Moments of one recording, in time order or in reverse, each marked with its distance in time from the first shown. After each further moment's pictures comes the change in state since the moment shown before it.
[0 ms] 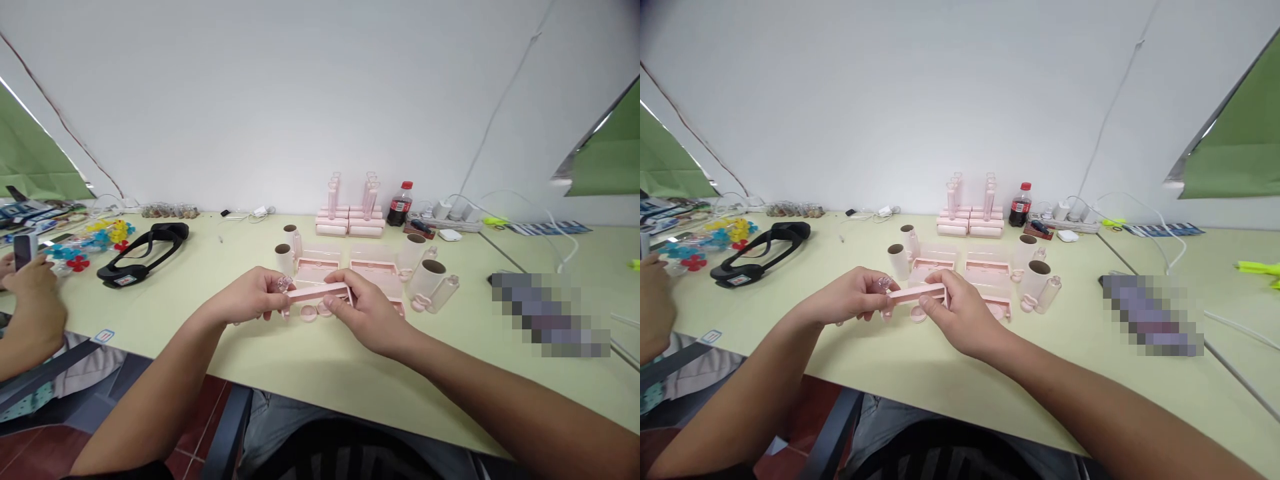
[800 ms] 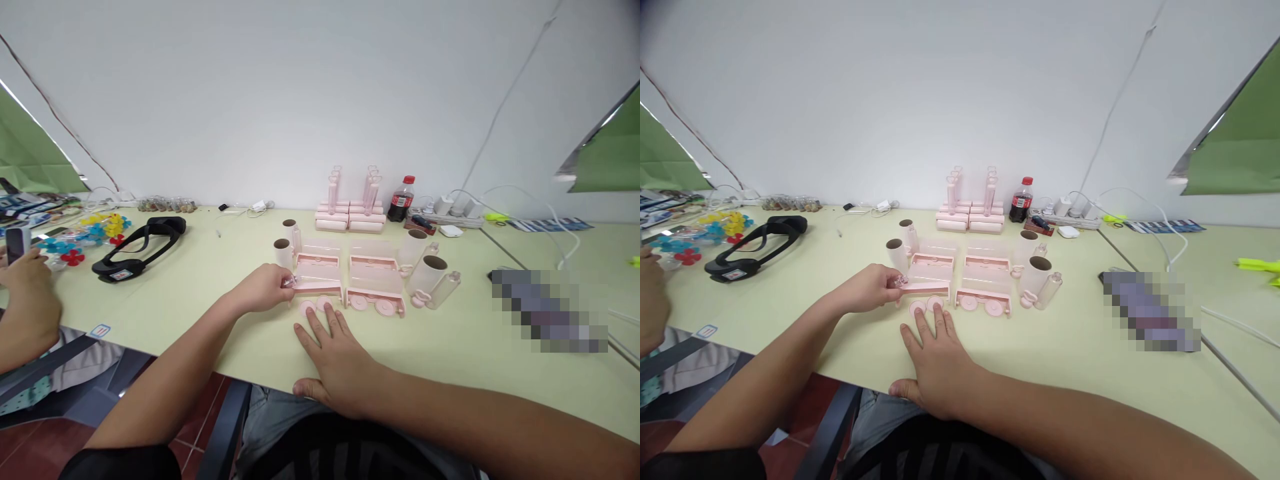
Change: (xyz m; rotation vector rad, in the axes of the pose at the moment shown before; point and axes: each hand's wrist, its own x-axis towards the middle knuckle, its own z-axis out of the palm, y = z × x) left_hand 0.036 -0.022 0.009 0.477 0.135 0.058; right_hand -0.041 0.015 0.056 -0.575 -0.555 -0.103
